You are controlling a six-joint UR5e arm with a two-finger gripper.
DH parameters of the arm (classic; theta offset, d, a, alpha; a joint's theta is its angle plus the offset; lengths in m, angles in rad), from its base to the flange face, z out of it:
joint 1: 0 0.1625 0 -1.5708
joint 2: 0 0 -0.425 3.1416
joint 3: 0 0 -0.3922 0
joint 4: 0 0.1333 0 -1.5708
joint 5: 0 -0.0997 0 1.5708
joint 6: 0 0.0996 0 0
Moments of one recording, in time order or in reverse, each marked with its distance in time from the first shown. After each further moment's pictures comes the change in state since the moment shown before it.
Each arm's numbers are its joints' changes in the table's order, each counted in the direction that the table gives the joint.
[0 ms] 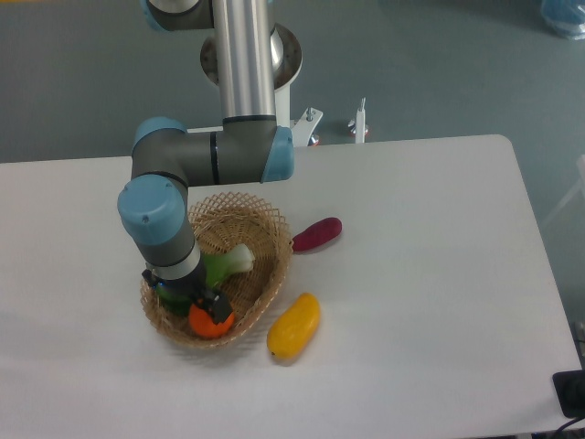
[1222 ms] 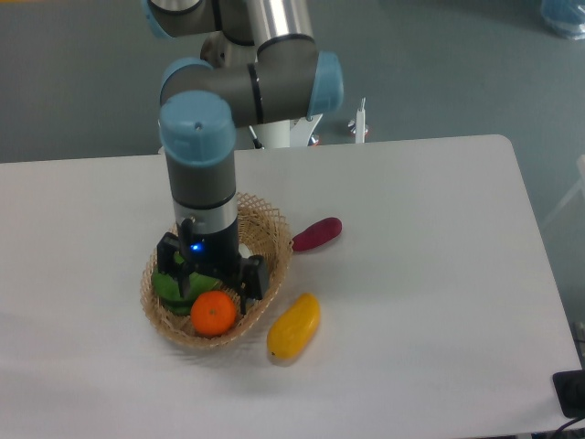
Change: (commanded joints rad) arm 0.155 -0.153 0.100 -0.014 0.164 -0.170
